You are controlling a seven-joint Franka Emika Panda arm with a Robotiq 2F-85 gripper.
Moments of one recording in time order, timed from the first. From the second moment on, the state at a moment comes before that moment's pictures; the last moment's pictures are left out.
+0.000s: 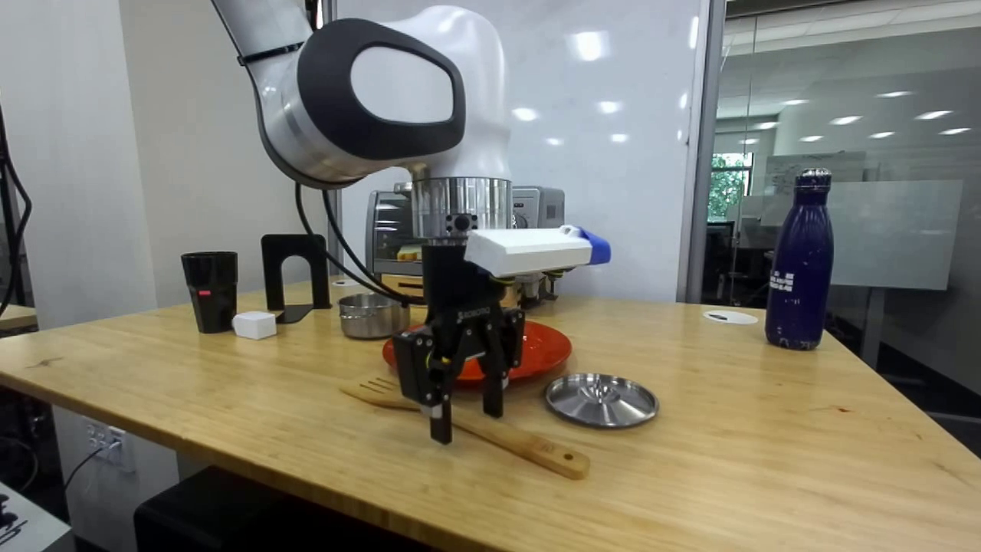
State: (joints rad) arm -0.34 0.18 -0.20 -2.51 -0.05 2.70 -1.76
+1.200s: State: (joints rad) arm -0.34 0.05 -0.25 -2.60 -0.05 2.71 -1.76
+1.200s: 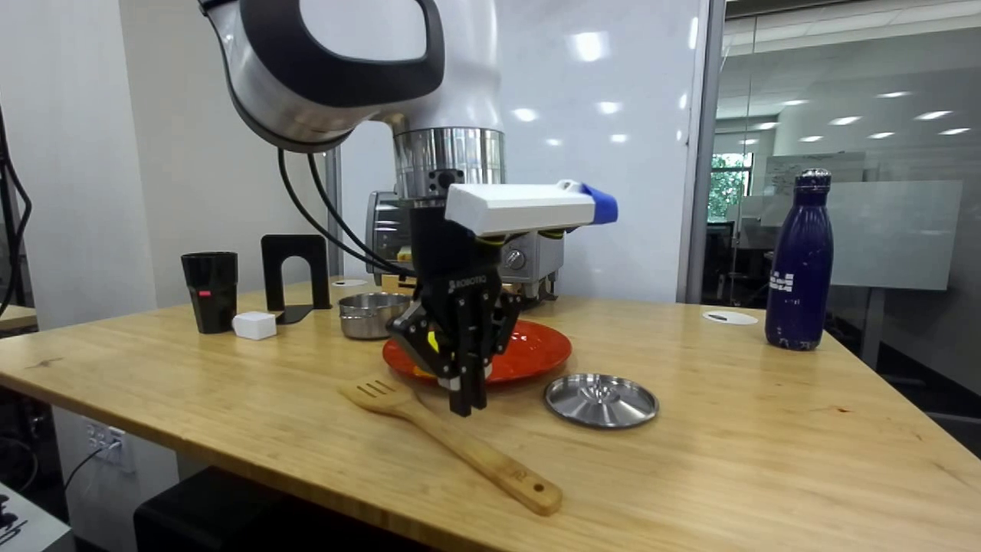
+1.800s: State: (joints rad) arm -0.33 0.06 -0.25 -2.61 -0.05 2.71 -1.73
